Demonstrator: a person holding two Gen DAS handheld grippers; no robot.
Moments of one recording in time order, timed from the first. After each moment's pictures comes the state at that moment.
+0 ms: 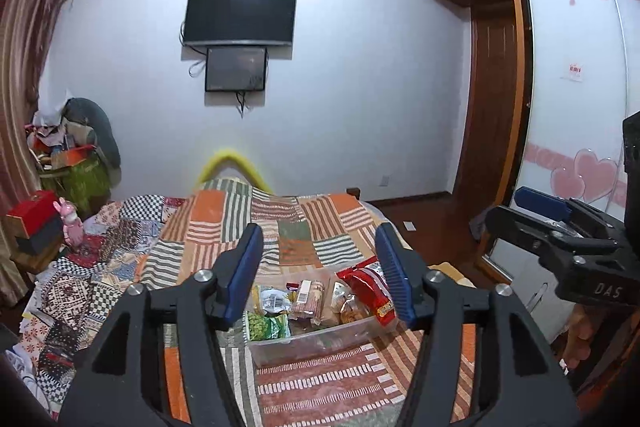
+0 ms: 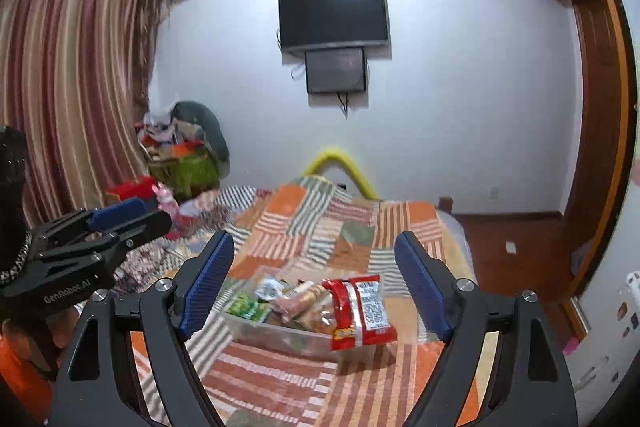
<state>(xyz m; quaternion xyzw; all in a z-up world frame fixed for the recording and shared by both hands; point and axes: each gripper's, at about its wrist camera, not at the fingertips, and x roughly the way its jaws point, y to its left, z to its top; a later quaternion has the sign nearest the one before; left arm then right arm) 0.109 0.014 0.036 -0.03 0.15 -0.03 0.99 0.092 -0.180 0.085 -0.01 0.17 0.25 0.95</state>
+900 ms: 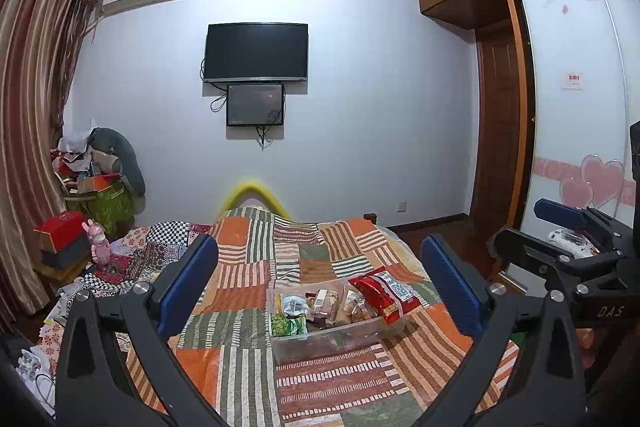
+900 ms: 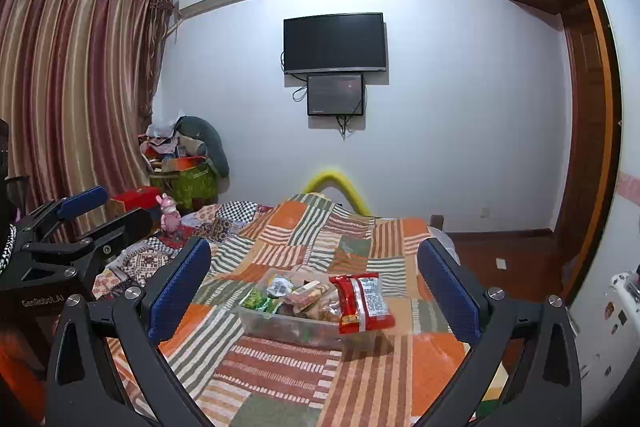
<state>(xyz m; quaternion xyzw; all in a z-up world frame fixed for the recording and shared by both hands) 0.036 0.001 0.040 -0.01 0.09 0.01 1.00 0.042 -0.180 0.082 -0.01 0.13 0.23 0.96</state>
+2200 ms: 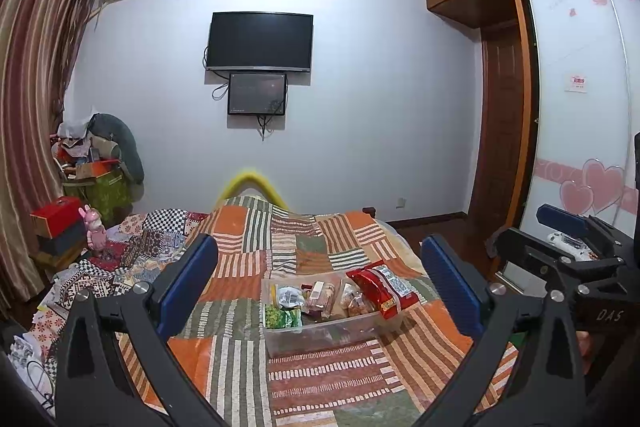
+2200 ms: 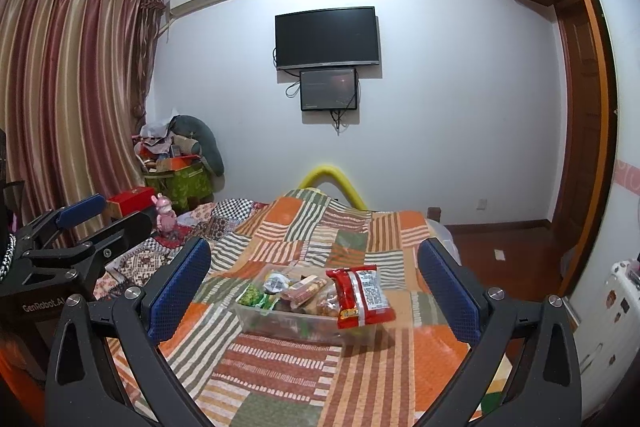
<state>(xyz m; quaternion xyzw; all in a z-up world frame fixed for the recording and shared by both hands) 0.046 0.003 0.029 -0.02 0.11 0.01 0.99 0.045 -0.185 0.074 0.00 0.14 0.22 0.96</state>
